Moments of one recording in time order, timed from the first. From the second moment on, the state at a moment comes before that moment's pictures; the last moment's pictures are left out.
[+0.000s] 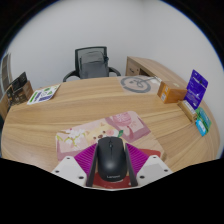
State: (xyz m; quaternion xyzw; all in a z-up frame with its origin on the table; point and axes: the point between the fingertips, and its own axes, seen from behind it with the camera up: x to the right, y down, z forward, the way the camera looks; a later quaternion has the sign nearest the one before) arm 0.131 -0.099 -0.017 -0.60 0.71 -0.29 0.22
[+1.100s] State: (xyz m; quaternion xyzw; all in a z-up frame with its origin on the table) arm -0.203 0.123 0.212 -0.61 0.67 -0.33 0.27
